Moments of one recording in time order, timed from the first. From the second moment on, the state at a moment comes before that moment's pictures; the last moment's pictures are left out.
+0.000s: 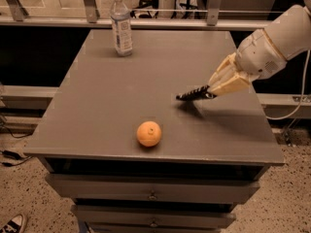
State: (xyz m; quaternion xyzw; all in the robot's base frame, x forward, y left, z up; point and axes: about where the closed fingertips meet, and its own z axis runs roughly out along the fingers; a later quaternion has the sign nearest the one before) arm 0.528 -0.162 0.899 -0.67 0.66 0.18 0.28
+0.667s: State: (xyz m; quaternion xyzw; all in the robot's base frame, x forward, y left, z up) arm 0.462 -0.123 0.874 -0.74 0.59 0.22 0.24
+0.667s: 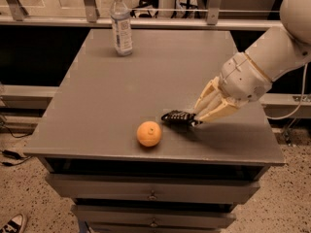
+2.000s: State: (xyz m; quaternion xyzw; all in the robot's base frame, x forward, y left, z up) arm 0.428 -0.097 0.855 -0.77 0.56 0.24 0.21
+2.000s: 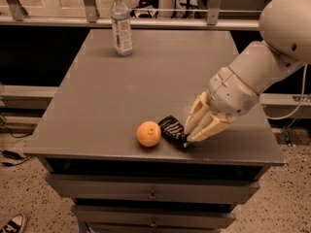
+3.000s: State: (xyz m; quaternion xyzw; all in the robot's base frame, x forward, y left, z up) arm 0.458 -0.124 0.879 -0.74 0.59 0.22 0.24
